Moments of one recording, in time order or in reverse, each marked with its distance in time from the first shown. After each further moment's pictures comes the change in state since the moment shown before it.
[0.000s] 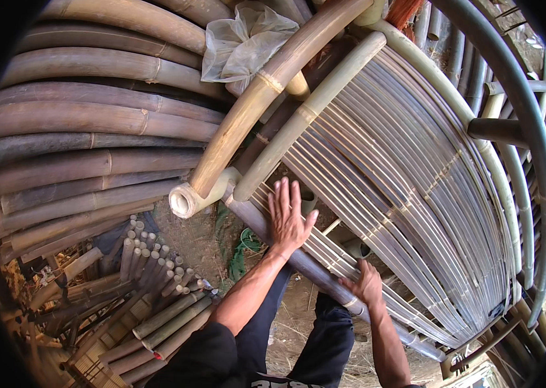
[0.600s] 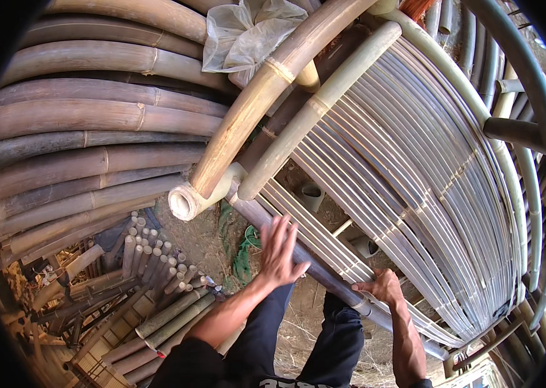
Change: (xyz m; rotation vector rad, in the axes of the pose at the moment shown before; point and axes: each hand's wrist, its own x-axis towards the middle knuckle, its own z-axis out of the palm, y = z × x) left_hand -0.083 -0.037 -0.028 -0.172 -0.029 0.200; right_hand 0.009 0.009 -0.028 0.059 -0.370 0.337
